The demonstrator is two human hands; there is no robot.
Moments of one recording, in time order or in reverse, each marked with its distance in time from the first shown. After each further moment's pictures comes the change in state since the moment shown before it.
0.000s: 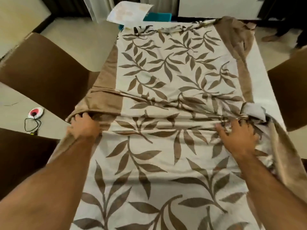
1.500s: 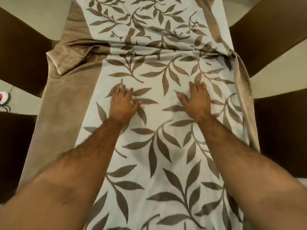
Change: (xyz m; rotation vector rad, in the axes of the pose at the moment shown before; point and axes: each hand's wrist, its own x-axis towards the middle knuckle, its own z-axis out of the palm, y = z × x) left_hand -0.178 0.067 0.051 -0.079 -0.153 0.839; right_hand -0.100 -0.001 -0.023 0.112 -0.201 -0.131
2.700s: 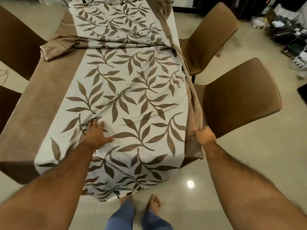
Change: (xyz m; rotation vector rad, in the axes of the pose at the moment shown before) left_hand -0.319 0.051 0.081 0.118 -0.280 -0.246; right_hand -0.324 0.236 -0.032 0.273 -0.100 0.637
